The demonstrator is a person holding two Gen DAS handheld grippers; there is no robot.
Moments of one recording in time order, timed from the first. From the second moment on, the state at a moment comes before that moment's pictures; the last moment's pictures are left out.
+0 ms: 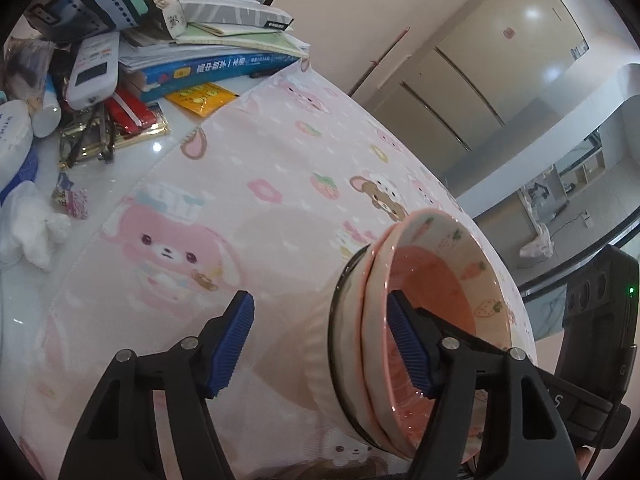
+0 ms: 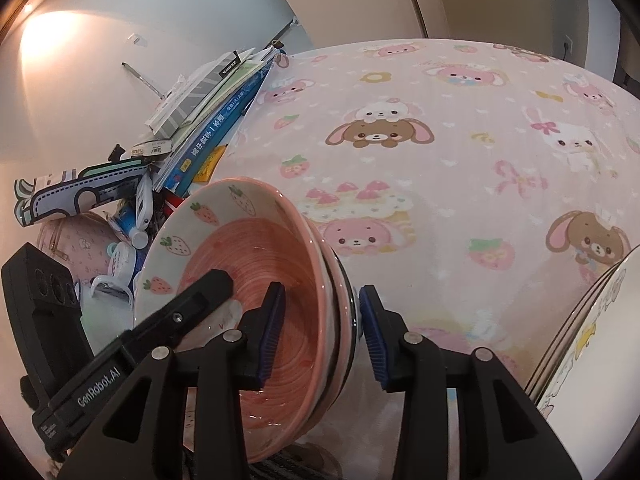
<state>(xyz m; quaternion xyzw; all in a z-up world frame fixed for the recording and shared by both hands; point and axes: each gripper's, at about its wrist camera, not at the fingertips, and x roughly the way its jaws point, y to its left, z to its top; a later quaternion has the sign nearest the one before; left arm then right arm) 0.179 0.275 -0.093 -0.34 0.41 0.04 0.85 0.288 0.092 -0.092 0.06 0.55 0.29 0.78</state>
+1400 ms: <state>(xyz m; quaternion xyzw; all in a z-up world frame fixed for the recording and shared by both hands) 0.191 0.282 -0.123 -0.46 0.42 -0.07 0.78 0.307 0.065 -0.123 0.23 0.61 0.32 0.69</state>
